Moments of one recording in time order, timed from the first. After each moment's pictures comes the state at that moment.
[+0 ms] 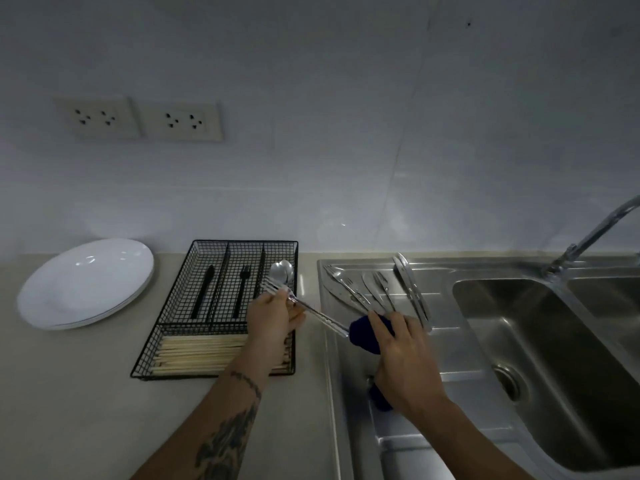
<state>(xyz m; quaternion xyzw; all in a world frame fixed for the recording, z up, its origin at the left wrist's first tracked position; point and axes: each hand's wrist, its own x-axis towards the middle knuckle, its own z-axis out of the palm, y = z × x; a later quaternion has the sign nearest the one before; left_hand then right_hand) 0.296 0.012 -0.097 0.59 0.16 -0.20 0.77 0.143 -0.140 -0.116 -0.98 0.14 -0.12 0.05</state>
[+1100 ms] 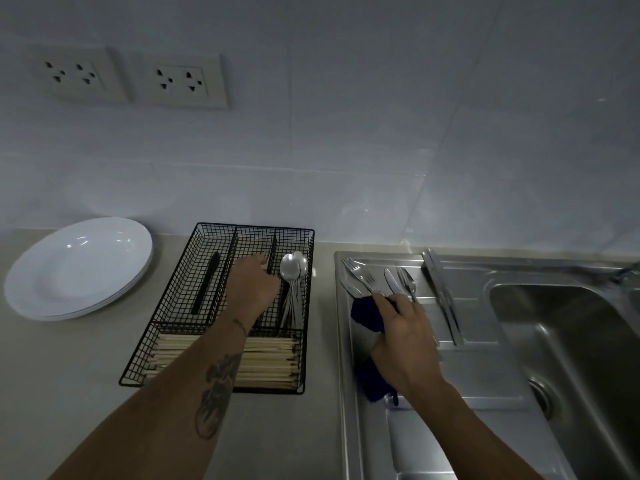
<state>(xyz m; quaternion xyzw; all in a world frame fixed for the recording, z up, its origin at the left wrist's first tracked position) 0.416 0.029 -0.146 0.93 -0.04 -0.05 0.37 0.226 -0.153 -0.142 -0.97 0.15 -0.13 0.15</state>
